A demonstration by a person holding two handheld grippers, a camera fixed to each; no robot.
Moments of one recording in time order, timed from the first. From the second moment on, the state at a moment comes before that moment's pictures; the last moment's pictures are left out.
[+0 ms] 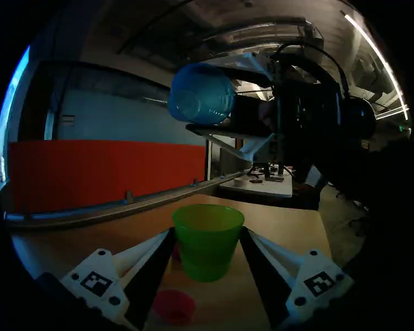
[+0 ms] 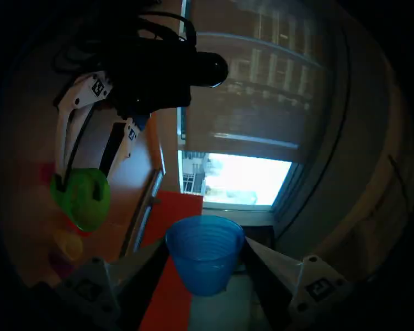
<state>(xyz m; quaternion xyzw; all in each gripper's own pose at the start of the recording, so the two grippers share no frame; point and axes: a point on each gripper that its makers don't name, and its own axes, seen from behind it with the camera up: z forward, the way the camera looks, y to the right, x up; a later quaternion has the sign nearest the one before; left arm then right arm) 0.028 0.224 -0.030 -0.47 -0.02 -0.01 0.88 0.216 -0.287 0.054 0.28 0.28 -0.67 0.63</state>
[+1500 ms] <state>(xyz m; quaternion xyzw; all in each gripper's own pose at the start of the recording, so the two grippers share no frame) 0.028 0.228 -0.032 -0.47 -0.03 0.00 0.88 0.136 -0.229 0.032 0.41 -0.02 -0.07 0.91</state>
